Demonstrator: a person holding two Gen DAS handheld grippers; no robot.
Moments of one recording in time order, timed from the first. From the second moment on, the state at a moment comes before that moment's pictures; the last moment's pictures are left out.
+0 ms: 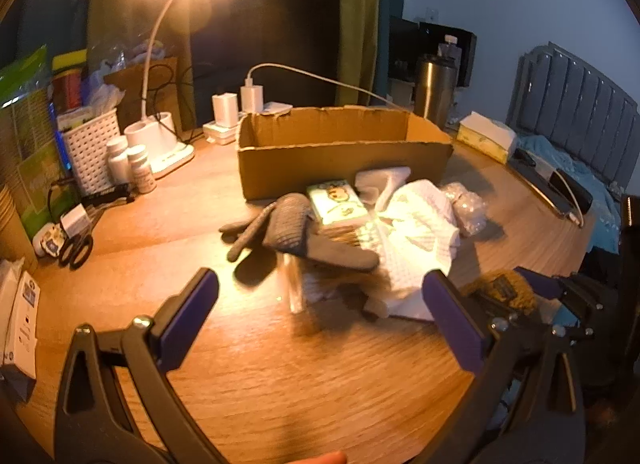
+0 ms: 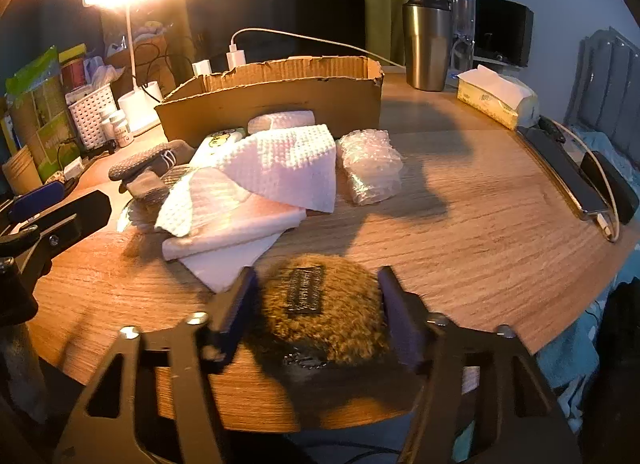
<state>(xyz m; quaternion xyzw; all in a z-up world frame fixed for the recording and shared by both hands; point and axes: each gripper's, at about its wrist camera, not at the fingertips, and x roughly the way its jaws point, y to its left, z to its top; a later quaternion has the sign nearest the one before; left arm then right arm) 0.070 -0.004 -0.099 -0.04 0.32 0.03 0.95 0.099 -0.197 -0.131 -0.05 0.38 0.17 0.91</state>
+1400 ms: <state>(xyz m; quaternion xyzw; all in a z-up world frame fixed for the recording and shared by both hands) 0.165 -0.087 -0.109 0.00 0.40 -0.05 0.91 0.163 -0.279 -0.106 0.02 0.32 0.17 0.93</state>
